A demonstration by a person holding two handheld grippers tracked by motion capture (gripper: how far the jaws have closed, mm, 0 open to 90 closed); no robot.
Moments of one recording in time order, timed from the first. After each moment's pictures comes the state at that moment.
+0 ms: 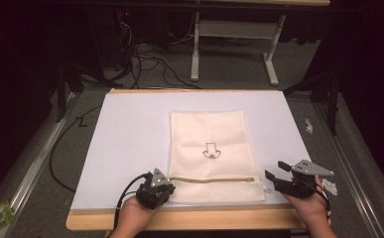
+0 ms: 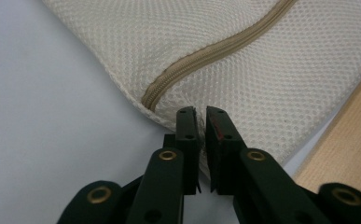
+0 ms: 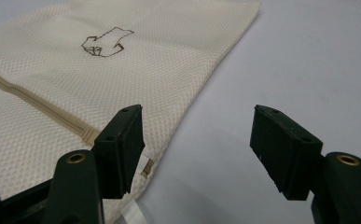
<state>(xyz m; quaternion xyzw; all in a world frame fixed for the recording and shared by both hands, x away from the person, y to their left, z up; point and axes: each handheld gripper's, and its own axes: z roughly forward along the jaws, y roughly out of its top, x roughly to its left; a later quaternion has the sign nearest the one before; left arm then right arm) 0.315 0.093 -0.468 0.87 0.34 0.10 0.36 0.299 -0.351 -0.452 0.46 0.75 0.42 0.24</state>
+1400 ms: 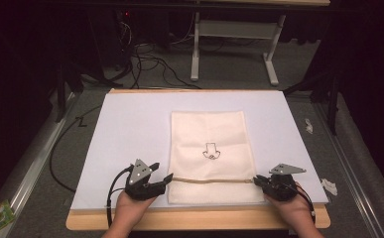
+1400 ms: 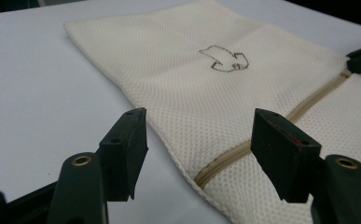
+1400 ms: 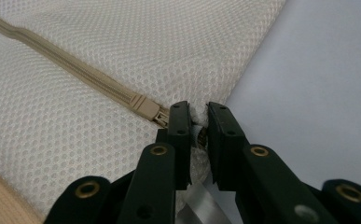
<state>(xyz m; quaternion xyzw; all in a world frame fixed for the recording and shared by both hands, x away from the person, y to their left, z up) 0.324 0.122 -0.450 0.77 0.36 0.17 0.49 0.305 -0.310 -0.474 0.48 0.79 0.34 0.16</state>
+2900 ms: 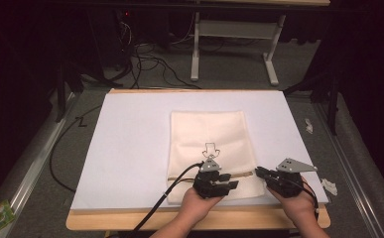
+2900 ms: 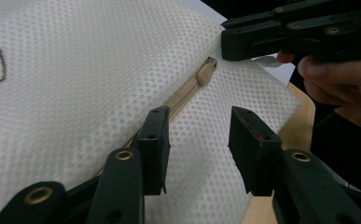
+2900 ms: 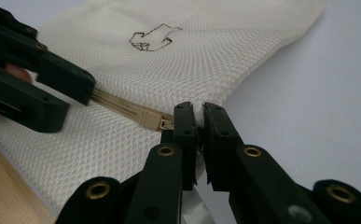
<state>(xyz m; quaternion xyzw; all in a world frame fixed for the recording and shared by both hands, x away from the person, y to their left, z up) 0.338 -0.059 -0.468 0.80 0.31 -0.05 0.51 0.303 -0.314 -0.441 0.42 0.78 0.41 0.20</state>
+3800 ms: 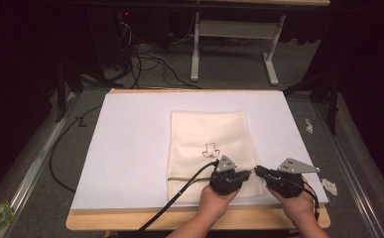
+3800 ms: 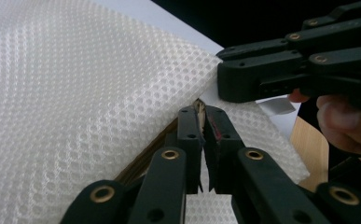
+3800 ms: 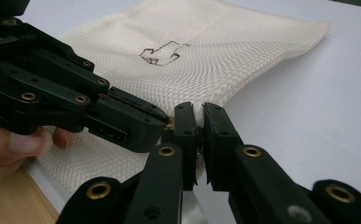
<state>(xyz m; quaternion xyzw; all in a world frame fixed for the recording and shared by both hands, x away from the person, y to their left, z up) 0.340 -0.097 -0.470 0.77 0.31 -0.01 0.55 0.300 -0.313 -0.436 0.41 0.78 0.43 0.21</state>
